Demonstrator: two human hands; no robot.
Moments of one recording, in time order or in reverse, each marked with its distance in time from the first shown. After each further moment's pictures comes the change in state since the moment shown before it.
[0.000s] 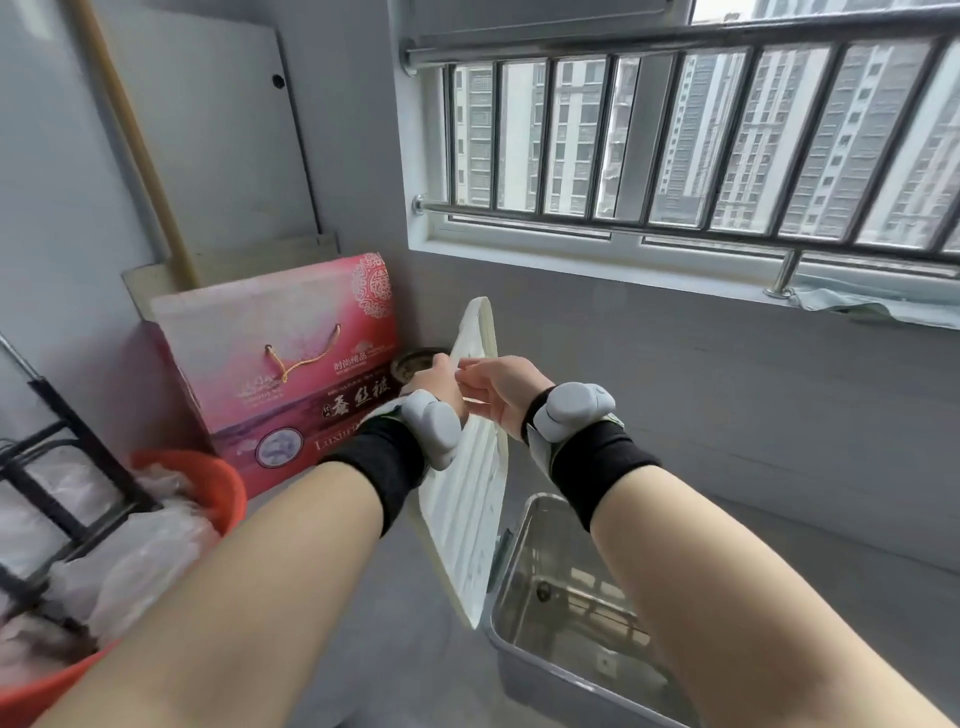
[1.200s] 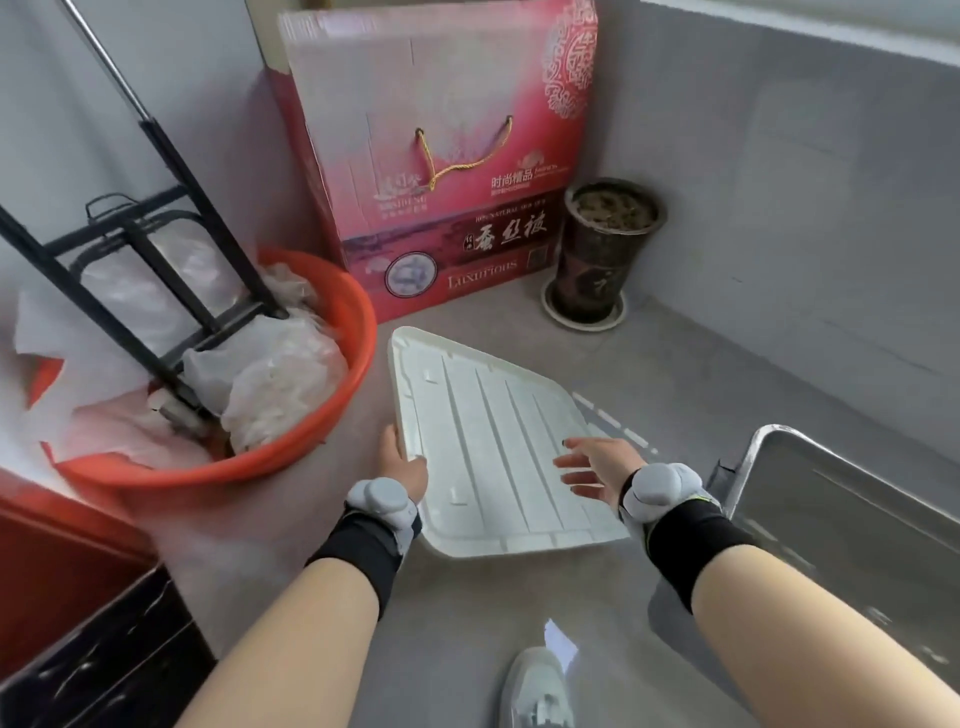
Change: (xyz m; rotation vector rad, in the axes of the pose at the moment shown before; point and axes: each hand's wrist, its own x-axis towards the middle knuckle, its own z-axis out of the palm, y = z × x) left_hand 0.058 -0.397 0.223 -0.902 0.152 -0.646; right_hand 0.170 0.311 0.068 -0.375 0.180 0.538
